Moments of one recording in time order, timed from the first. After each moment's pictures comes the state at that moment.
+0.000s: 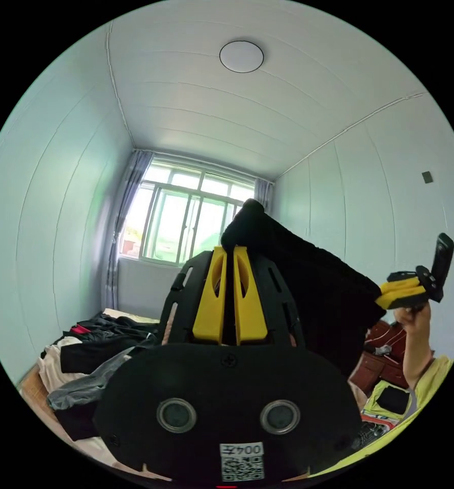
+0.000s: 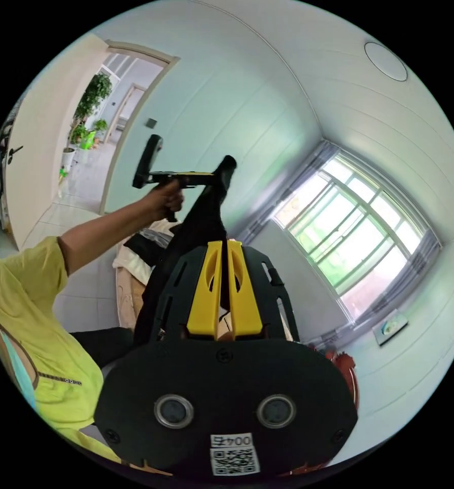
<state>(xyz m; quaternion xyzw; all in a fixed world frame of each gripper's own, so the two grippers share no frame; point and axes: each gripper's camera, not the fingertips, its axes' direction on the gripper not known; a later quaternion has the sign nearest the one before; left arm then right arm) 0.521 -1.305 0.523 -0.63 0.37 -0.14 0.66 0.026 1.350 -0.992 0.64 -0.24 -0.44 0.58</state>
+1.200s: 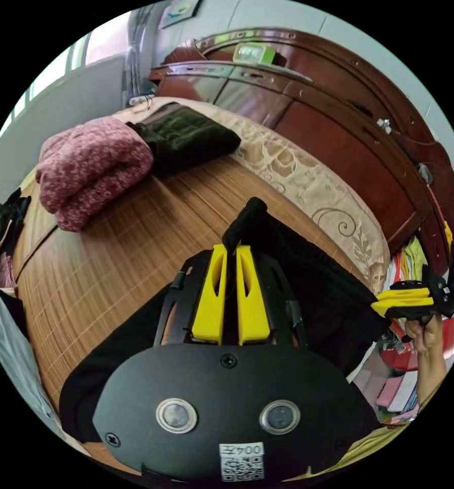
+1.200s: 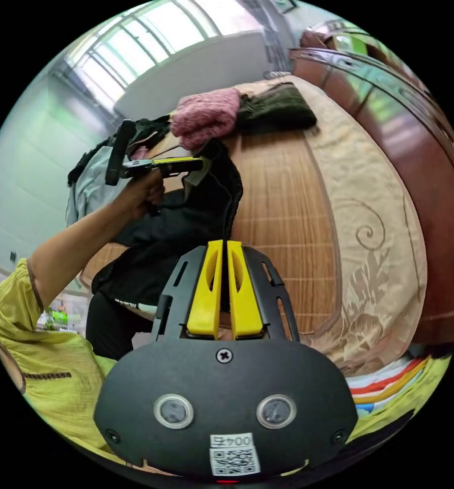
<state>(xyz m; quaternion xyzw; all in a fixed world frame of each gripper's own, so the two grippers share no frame) 1.133 -0.928 -0.370 -0.80 0.59 0.04 0.09 0.374 0.762 0.021 0.11 -0.46 -0.09 0.87</state>
